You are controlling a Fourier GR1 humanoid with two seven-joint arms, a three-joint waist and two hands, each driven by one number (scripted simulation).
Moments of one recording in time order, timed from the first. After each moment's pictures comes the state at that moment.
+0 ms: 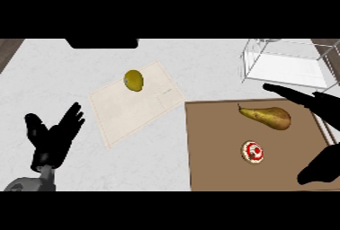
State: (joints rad) left arm -0.05 0.36 -0.11 -1.38 0.34 0.14 0.21; right arm -0.33 -0.88 0.26 -1.83 -0.21 0.44 0.47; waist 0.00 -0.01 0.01
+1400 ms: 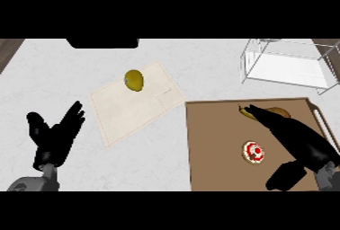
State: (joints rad) left arm -0.05 0.30 -0.05 -1.39 0.27 0.11 0.25; right arm -0.17 -0.64 0.35 -1.84 0.31 0.41 0.53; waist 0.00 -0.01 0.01
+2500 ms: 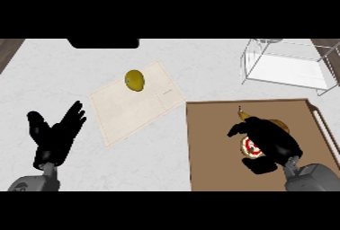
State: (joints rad) left arm -0.06 0.27 -0.01 -1.39 0.23 0.07 0.26; right arm -0.20 -0.50 0.43 -1.61 0.61 0.39 0.25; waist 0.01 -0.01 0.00
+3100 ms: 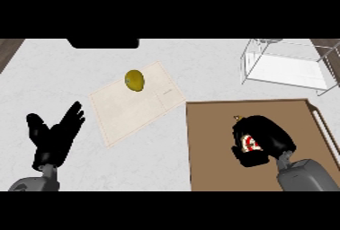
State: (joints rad) left arm -0.05 0.26 0.01 -1.39 0.21 0.05 0.24; right arm -0.21 -0.39 0.34 -1.54 0.60 0.37 0.22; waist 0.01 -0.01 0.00
